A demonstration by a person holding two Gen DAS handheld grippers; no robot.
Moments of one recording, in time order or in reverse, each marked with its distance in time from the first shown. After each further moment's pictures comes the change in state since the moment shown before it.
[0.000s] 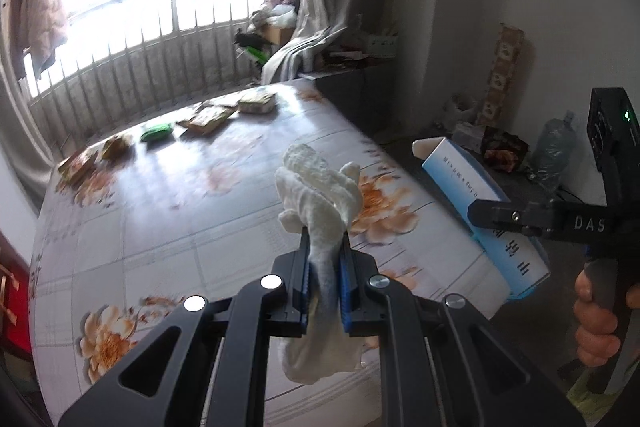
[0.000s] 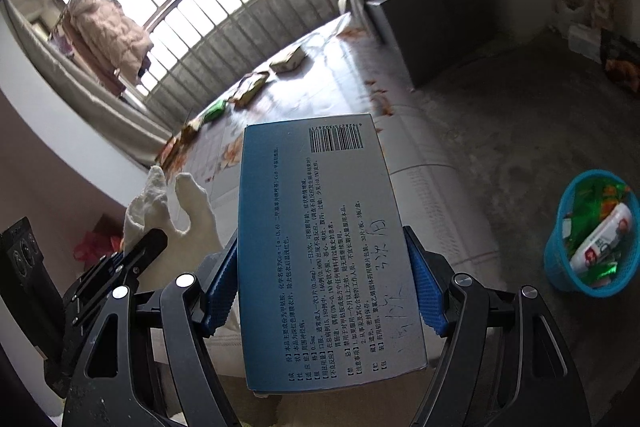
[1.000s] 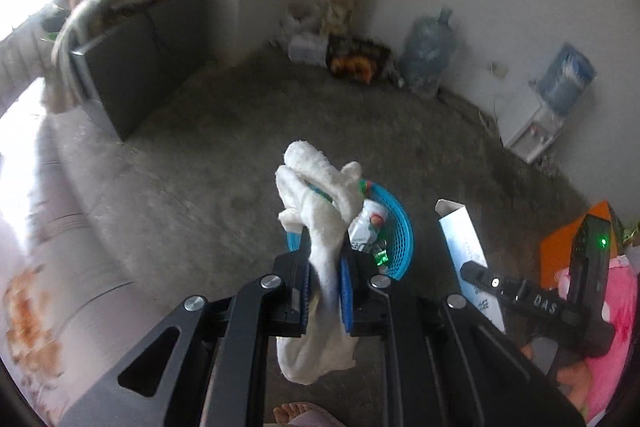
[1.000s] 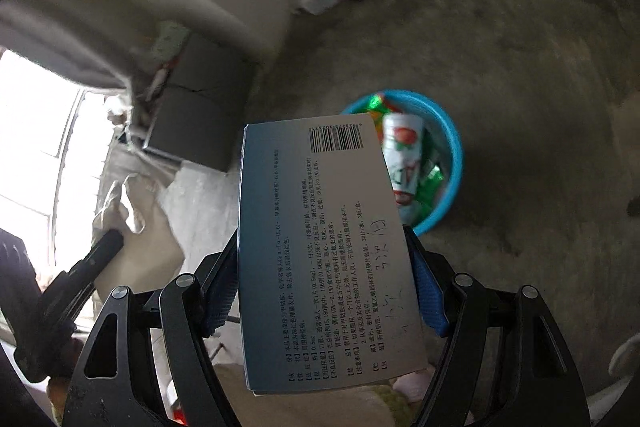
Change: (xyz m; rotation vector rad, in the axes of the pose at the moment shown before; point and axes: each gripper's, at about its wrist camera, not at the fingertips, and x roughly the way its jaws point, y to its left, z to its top) left arm 0.179 -0.310 0.063 0.269 0.352 -0.452; right arm -0.090 -0.295 -0.088 0.795 -0.223 -0.285
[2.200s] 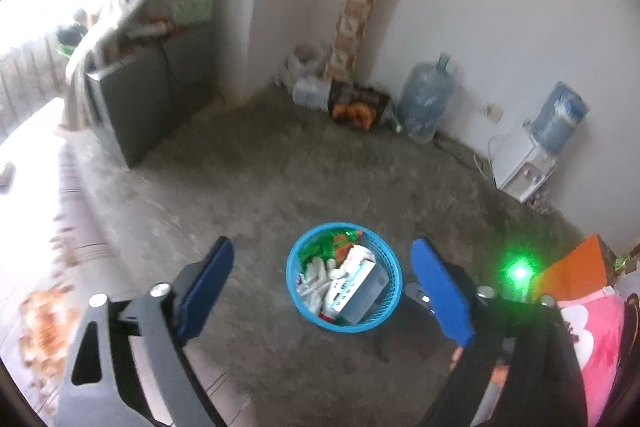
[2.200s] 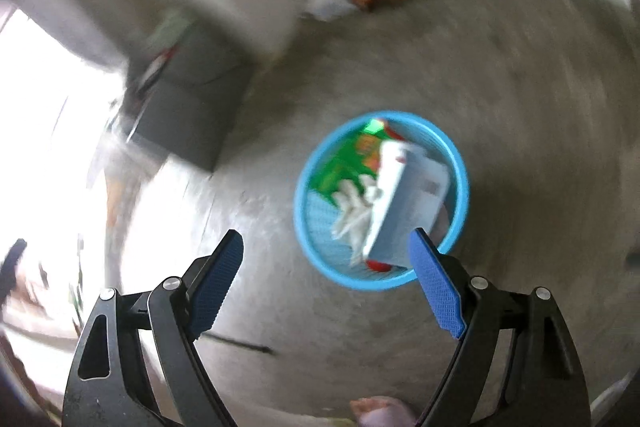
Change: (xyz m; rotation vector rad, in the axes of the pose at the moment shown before) left arm -0.090 0.022 -0.004 -0.045 -0.208 -0.002; right arm -0.007 0.019 -0.003 -0.214 -0.072 -0.033
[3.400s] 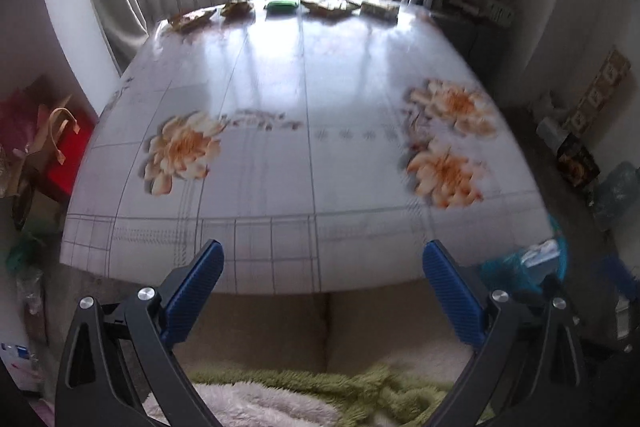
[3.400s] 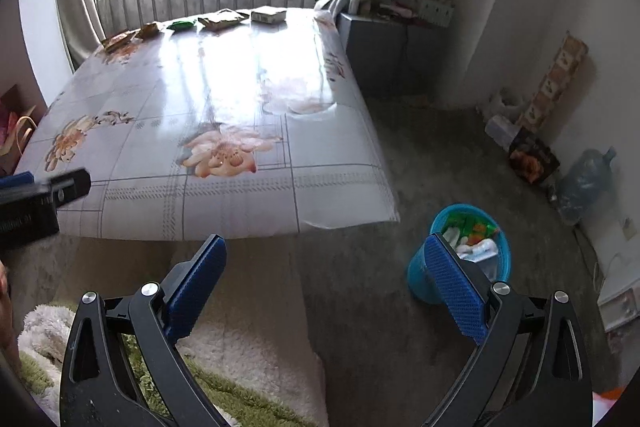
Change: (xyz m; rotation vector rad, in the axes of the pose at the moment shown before) left arm -0.233 0.136 -0.254 -0.612 0.080 0.700; right arm -0.113 0.265 -0.239 -1.005 -0.010 -0.070
